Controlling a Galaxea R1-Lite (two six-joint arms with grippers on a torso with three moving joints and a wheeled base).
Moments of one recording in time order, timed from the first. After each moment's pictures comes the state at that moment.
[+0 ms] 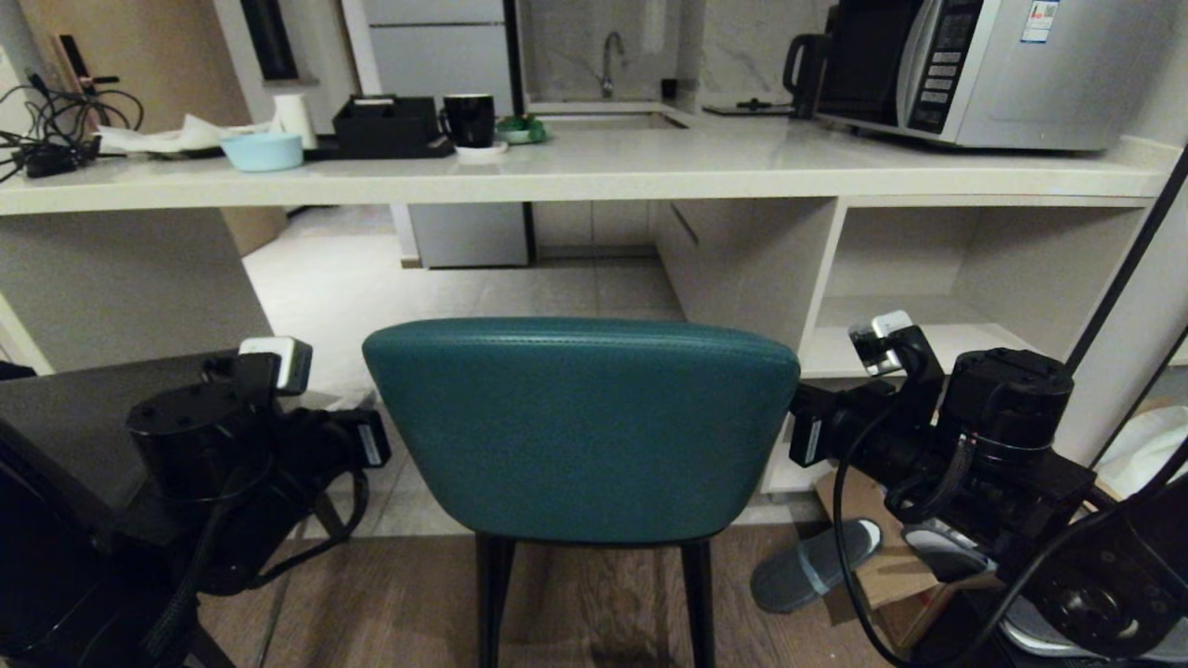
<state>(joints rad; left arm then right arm) -0.25 1.81 -0.39 -1.34 0.20 -0.09 0.40 1.85 -0.56 -1.22 0.11 0.01</state>
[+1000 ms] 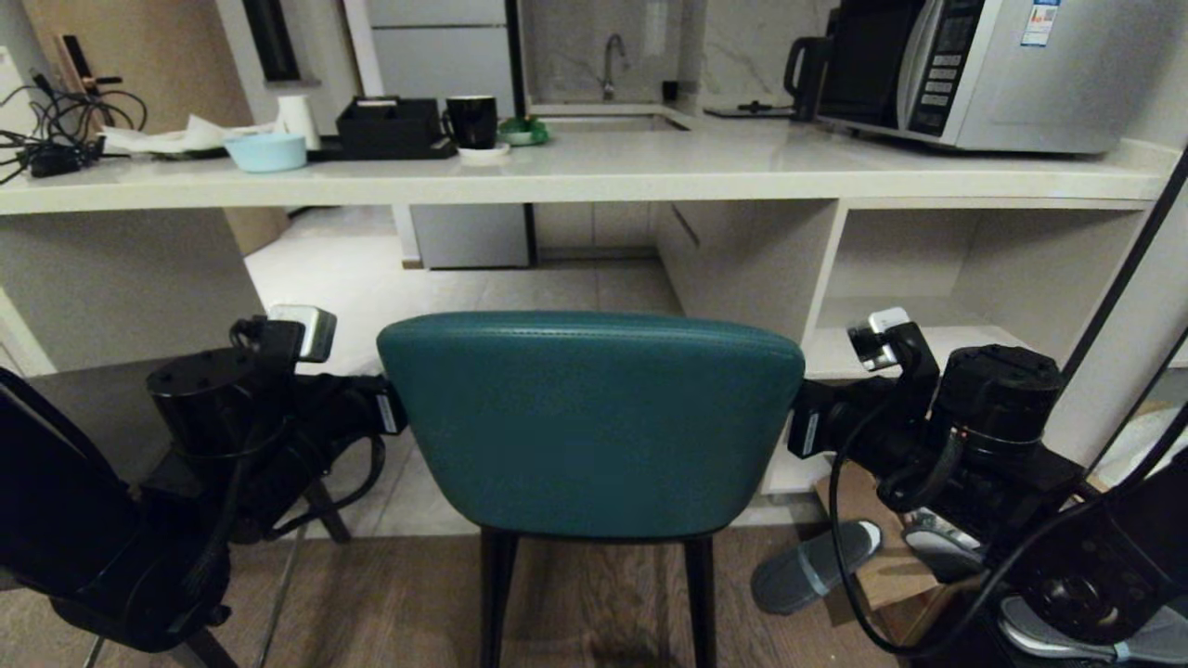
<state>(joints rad) -0.28 1.89 -0.53 -1.34 0.04 -0.01 0.40 1.89 -0.59 -1.24 0.11 0.01</state>
